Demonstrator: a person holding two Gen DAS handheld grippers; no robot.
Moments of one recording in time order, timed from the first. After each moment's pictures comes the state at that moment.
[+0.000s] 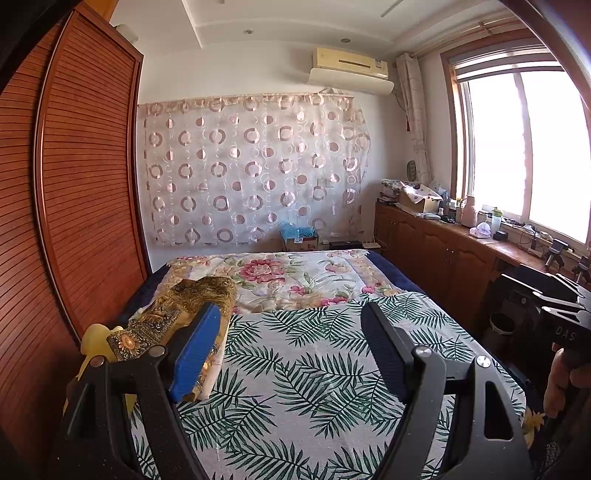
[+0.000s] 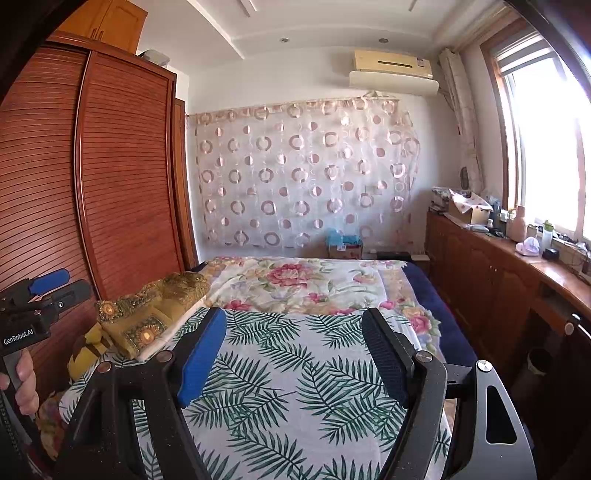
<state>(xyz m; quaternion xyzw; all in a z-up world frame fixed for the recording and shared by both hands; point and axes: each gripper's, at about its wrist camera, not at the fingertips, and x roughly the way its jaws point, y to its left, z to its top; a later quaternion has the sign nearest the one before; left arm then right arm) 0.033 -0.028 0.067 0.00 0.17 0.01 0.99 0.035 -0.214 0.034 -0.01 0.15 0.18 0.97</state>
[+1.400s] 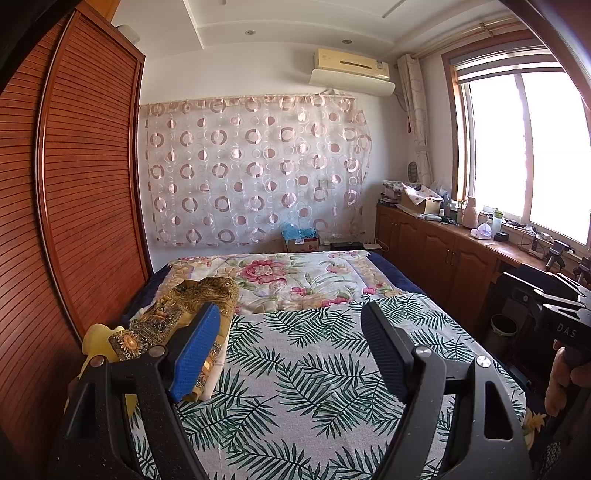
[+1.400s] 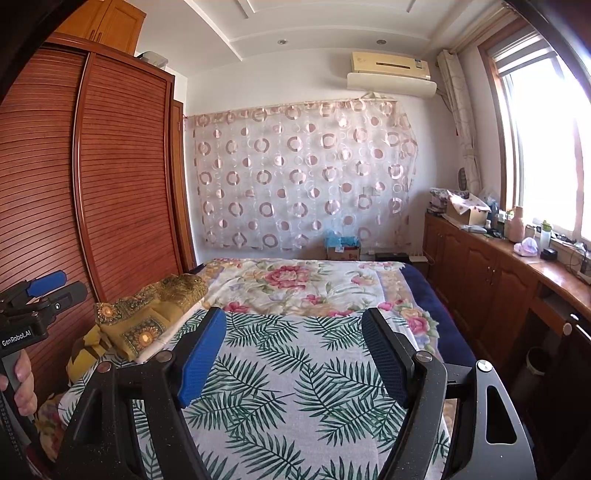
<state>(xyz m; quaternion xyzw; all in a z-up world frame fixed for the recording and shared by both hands) 0.030 -0.021 0.067 0.00 0.17 0.01 0.99 0.037 -0.215 0.035 -0.01 0.15 0.17 0.97</state>
